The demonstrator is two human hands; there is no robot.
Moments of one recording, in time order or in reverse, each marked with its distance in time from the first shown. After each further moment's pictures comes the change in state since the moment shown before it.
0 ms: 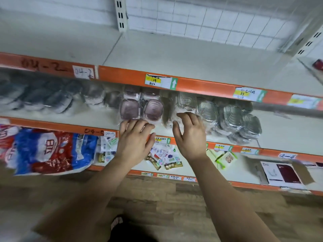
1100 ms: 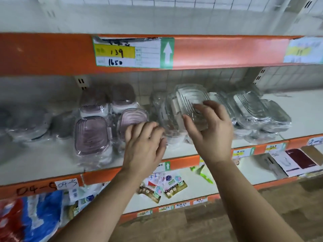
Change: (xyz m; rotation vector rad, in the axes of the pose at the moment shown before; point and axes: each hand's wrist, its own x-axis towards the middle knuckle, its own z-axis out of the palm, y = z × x) left_hand 0.062 -0.032 0.196 -0.165 -0.001 0.188; right_hand 0.045 0.105 0.122 0.034 0.421 0.148
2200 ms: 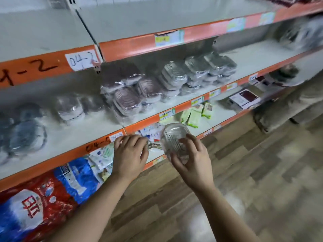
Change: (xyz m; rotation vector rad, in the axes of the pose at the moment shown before) left_hand -0.184 -0.101 -0.192 -0.192 -0.226 0.158; right_hand -0.236 -0.261 -0.076 -0.178 -0.236 0.383
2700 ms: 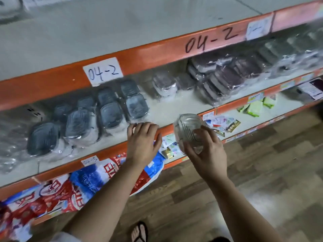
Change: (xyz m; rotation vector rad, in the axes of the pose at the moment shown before) left_hand -0.125 -0.290 -0.125 0.136 0.010 -0.096; right_hand -0.064 -0.261 0.201 0.028 -0.044 0.026
